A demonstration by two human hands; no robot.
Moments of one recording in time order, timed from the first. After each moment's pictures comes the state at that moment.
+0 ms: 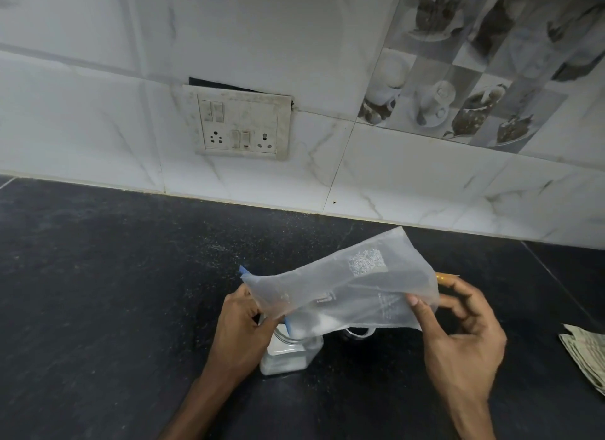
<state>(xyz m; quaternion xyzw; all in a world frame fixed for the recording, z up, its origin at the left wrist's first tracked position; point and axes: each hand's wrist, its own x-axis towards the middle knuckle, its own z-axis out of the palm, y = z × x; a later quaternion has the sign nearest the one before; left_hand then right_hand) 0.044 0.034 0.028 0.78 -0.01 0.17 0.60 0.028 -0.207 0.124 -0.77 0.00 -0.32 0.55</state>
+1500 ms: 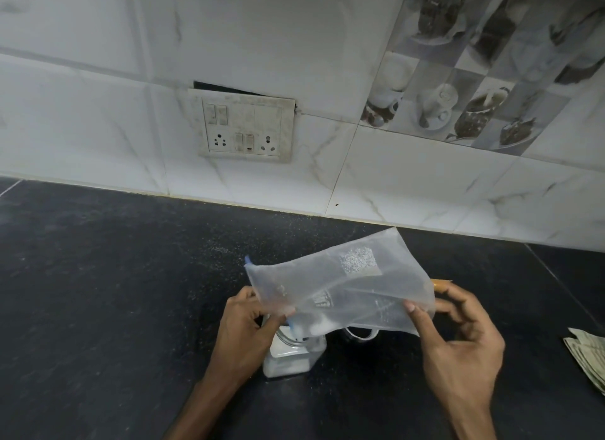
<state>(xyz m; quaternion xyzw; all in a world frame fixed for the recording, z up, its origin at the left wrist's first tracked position) 0.043 0.035 0.029 0.79 0.00 0.16 0.60 0.028 -0.208 0.122 -0.77 -0.02 -0.31 0.55</state>
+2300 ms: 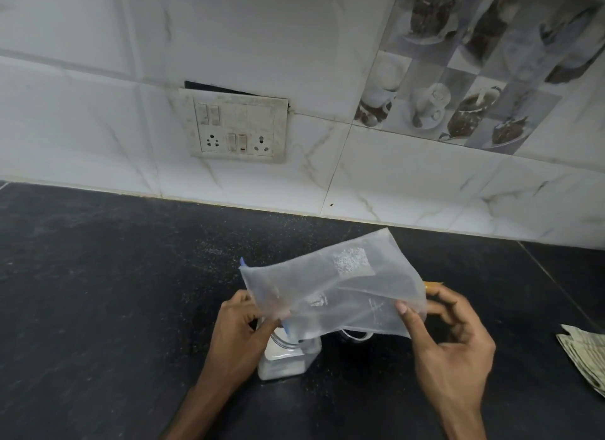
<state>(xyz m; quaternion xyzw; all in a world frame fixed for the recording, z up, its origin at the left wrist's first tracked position) 0.044 0.034 0.024 0.79 0.00 0.16 0.59 0.026 -0.208 0.122 -0.78 -0.03 -0.31 0.55</state>
